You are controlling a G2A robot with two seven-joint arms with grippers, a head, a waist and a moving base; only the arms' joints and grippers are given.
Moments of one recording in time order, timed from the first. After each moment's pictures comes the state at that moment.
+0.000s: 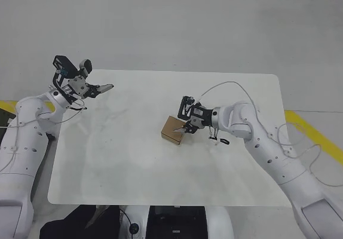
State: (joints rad) left arm 0.97 -0.89 -1.37 -1.12 1.18 -0.85 0.24; right arm -0.81 -1.21 0.82 -1.37 -1.09 -0.78 0.43
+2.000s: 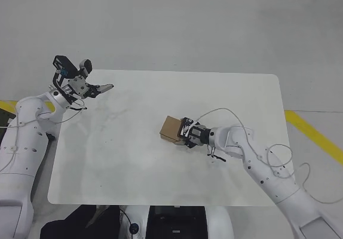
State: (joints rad) left arm 0.97 -0.89 -1.37 -1.12 1.18 -0.85 0.24; right arm -0.97 -1.20 0.81 -1.37 -1.29 -0.68 0.31
